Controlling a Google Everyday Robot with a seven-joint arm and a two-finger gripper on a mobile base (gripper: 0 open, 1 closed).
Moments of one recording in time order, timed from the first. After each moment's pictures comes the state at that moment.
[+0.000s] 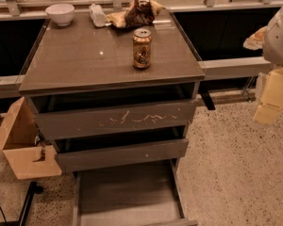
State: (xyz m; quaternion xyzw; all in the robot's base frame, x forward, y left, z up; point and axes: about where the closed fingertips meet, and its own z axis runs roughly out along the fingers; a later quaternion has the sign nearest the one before) arm 0.438 -0.216 0.977 -0.60 0.78 -0.04 0.16
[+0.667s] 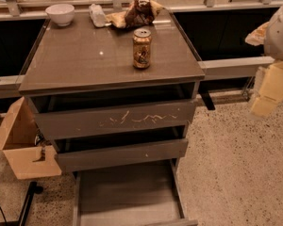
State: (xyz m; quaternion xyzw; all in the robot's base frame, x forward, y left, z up) arm 0.454 -0.220 0.978 -0.59 0.79 -0.03 0.18
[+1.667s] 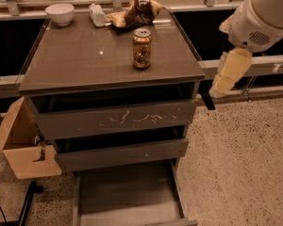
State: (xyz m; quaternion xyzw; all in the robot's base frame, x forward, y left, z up) arm 0.532 -0.190 0.965 -0.58 0.78 -0.03 0.23
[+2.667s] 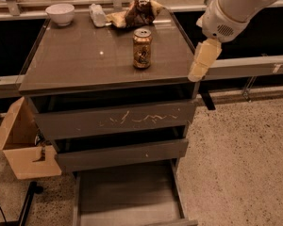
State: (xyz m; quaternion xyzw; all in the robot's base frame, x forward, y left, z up) arm 0.614 -0.161 0.942 -0.60 0.76 -0.01 0.25
